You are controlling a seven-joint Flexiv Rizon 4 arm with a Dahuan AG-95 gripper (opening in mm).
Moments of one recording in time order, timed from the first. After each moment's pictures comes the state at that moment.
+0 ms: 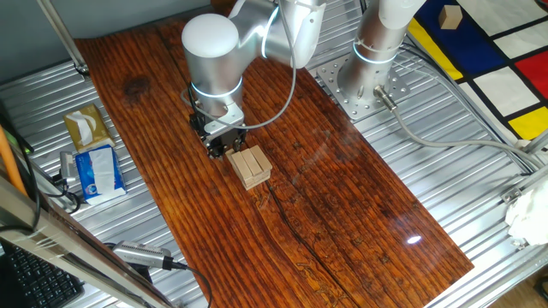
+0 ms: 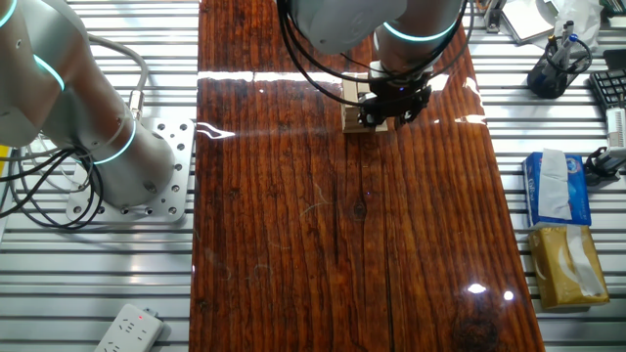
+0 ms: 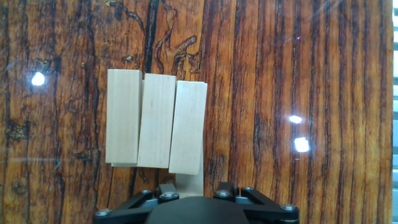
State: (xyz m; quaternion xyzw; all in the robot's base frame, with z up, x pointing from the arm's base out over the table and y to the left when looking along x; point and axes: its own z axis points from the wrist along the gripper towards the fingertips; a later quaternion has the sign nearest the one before) arm 0.497 0.065 0.058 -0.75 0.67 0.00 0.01
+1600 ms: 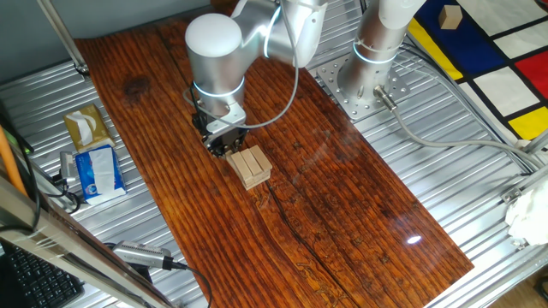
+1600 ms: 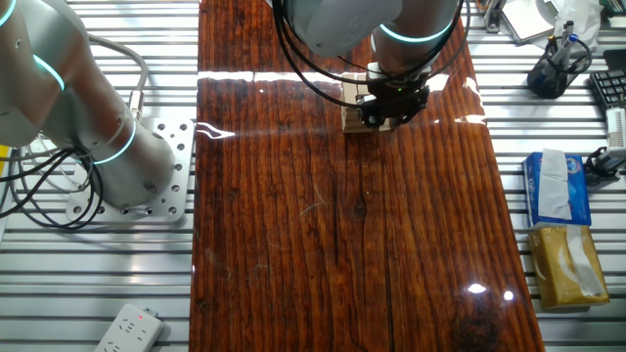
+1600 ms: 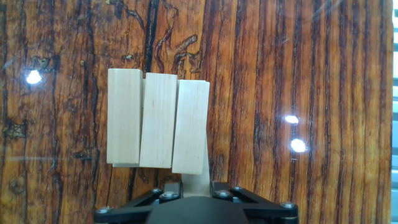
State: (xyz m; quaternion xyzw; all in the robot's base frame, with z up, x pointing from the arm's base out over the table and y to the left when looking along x) arm 0.496 0.065 0.057 -0.75 0.66 -0.01 0.01
